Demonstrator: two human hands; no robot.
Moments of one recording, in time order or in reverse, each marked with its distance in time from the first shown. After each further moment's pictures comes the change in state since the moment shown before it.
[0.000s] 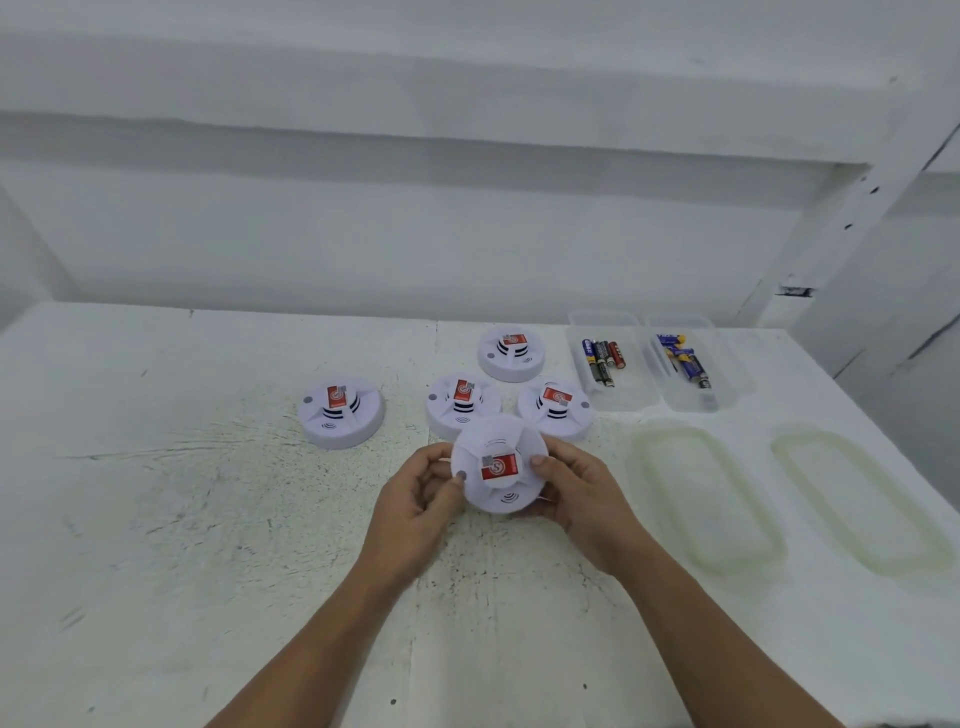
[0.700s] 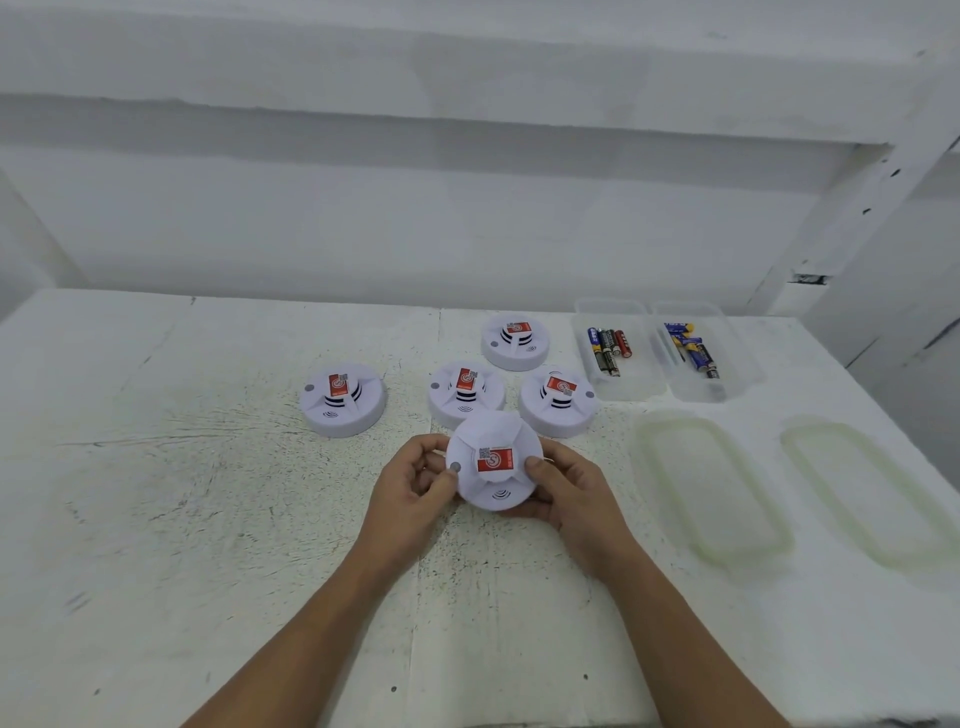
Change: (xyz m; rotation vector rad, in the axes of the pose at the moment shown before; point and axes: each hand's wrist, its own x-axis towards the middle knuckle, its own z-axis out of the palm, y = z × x) left_hand 0.008 -0.013 -0.005 -0.069 0.023 -0.060; right_hand 0.000 0.022 0.001 0.041 0.038 -0.021
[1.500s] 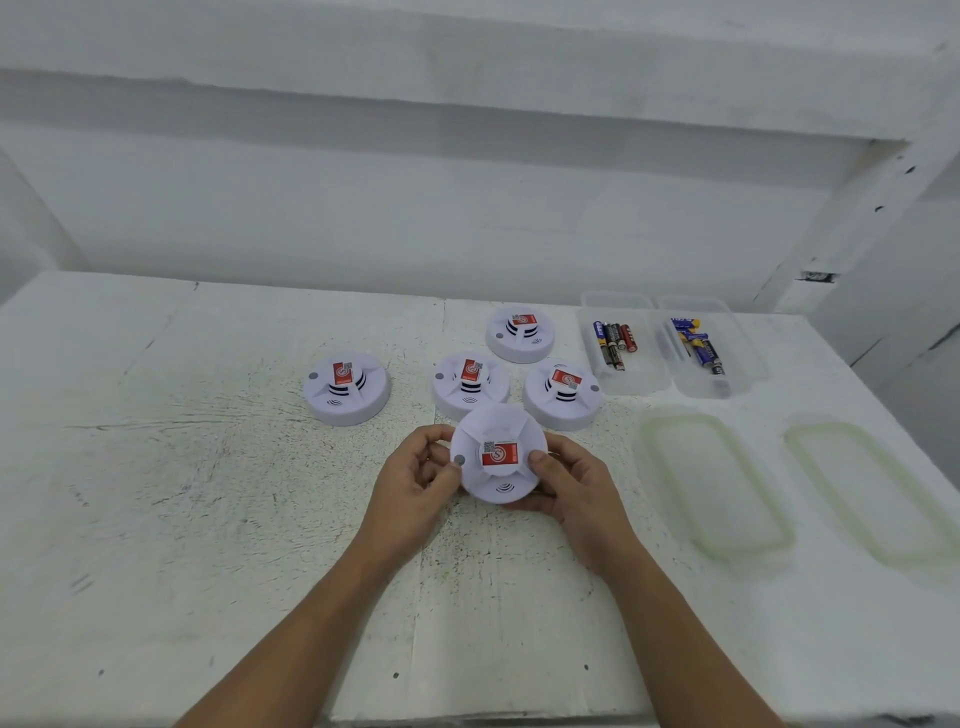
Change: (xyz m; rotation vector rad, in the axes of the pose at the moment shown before) left_hand 0.001 -0.004 -0.001 0.010 -0.015 0.025; right_hand -0.002 0.002 0.002 0.012 0.036 -0.013
